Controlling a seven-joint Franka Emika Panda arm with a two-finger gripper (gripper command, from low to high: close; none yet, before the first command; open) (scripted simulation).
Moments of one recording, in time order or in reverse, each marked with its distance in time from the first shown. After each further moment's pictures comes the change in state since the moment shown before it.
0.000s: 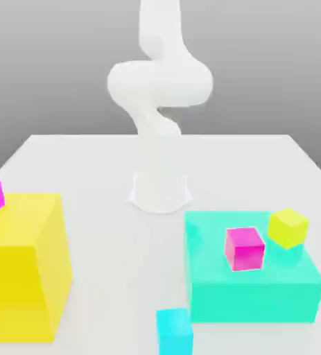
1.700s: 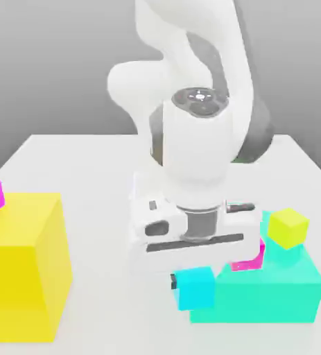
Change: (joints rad) arm 0.112 0.711 0.067 -0.218 -0.005 0.197 -0.190
